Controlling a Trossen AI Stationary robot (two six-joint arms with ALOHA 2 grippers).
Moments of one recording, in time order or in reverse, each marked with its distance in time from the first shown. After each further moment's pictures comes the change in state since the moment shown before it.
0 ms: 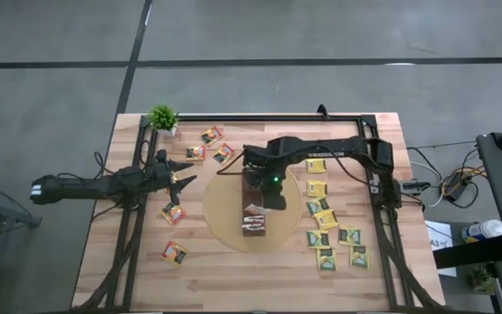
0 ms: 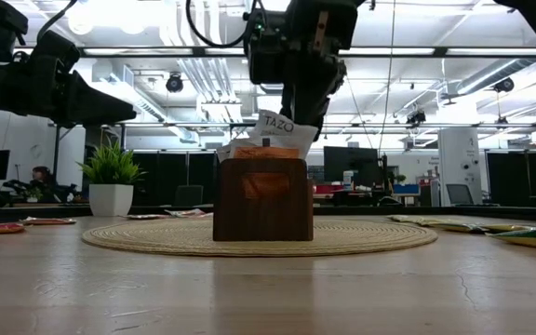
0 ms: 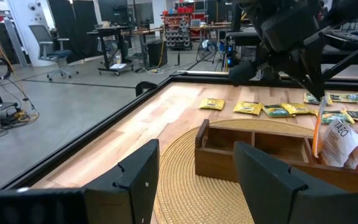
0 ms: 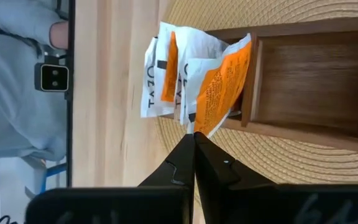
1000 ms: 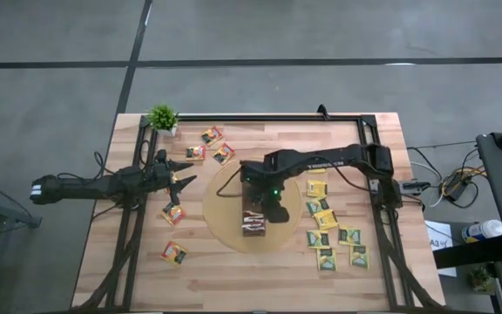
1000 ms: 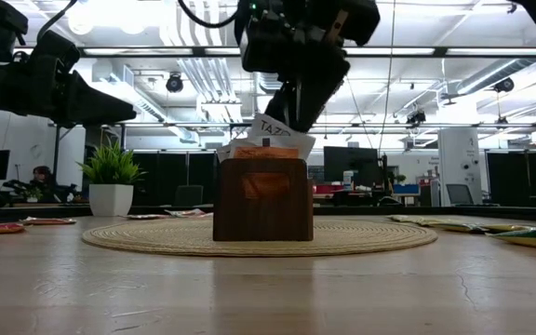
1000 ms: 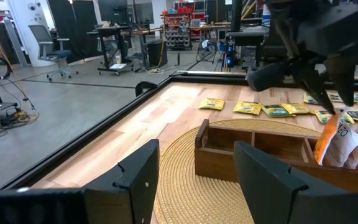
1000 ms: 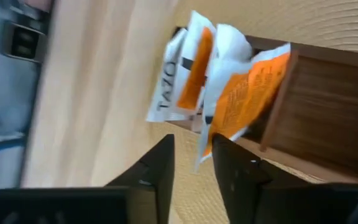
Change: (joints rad) left arm -0.001 0.000 0.000 0.000 0.000 0.000; right arm 0.097 0.011 -0.001 0.037 0.123 -0.127
